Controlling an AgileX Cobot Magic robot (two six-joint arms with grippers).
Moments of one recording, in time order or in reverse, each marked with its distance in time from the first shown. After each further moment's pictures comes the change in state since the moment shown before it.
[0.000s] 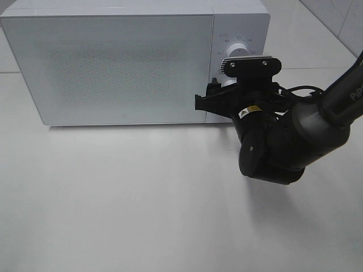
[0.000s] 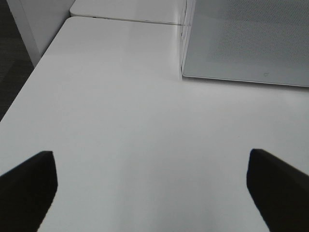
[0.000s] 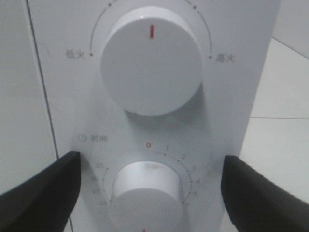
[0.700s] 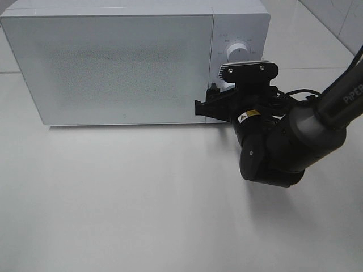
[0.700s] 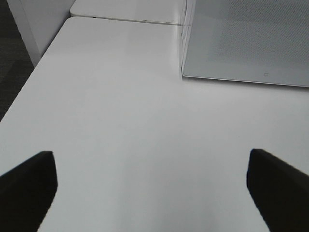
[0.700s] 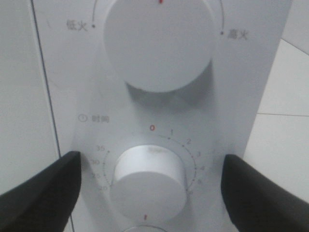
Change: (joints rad) left arm 0.000 0.000 0.000 0.000 0.000 0.000; right arm -0.009 0.026 0.000 -0.029 -0.004 0.001
